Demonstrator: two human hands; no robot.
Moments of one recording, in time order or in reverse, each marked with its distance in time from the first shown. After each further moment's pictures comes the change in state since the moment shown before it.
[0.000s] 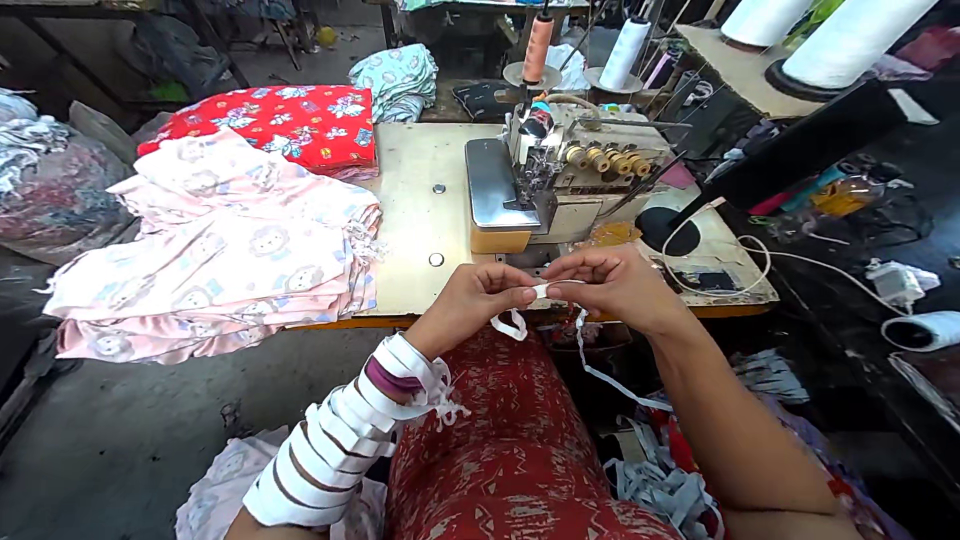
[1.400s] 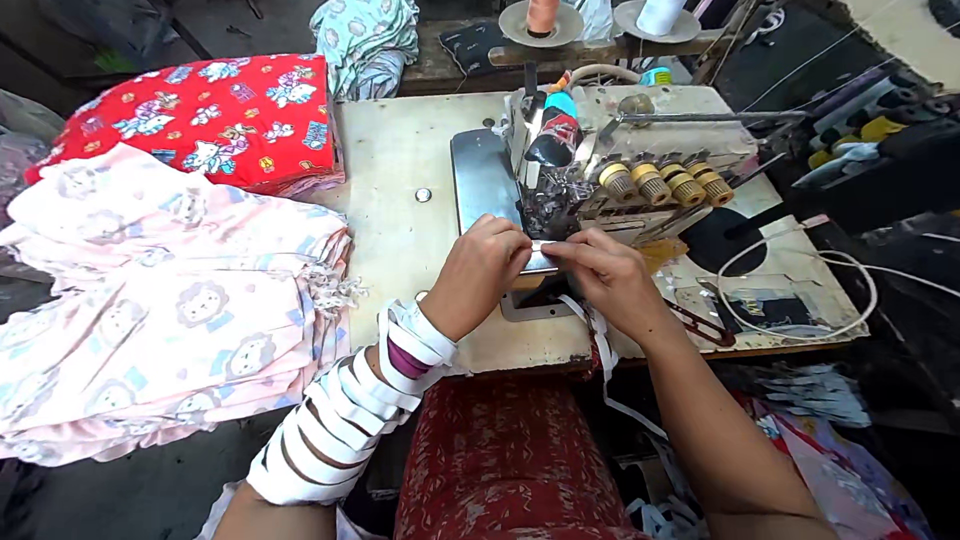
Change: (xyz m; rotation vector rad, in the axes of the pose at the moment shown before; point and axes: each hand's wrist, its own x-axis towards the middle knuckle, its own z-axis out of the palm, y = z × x) left_hand 0.132 -0.036 -0.044 0.980 0.134 0.488; right_hand 0.093 0.100 -0.032 -0.709 0.282 -0.354
